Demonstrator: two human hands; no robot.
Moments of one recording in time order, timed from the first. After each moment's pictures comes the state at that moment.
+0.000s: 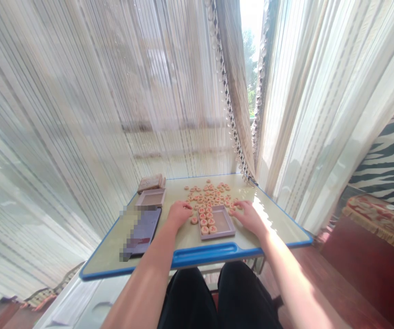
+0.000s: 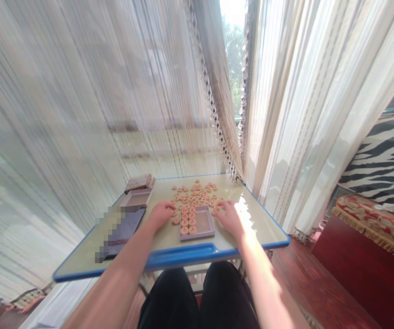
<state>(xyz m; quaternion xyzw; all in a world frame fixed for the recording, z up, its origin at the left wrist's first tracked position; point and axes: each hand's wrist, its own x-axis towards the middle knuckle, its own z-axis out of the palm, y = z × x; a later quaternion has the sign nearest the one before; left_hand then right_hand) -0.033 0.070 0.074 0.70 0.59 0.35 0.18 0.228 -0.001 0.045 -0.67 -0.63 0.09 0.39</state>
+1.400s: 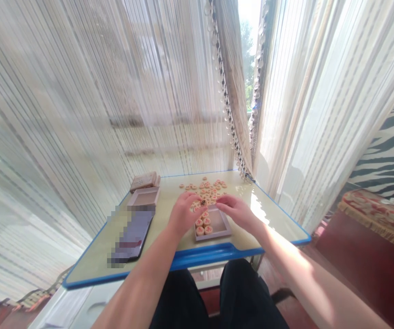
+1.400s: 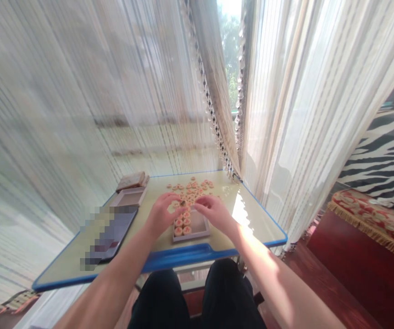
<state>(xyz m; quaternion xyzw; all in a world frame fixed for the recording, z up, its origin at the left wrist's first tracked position) -0.005 0.033 0.090 0.83 0.37 0.42 0.02 0.193 -0.015 0.089 -0.47 -0.65 0.29 0.52</state>
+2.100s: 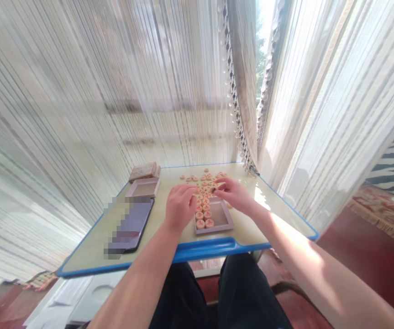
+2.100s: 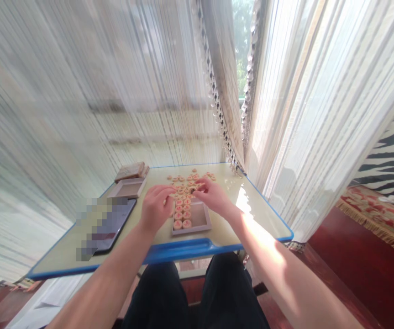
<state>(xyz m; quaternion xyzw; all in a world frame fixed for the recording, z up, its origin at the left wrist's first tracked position) -0.005 0.026 0.092 0.80 0.33 0.49 -0.14 0.193 0.015 0.097 -0.51 -0.65 0.29 0.47</state>
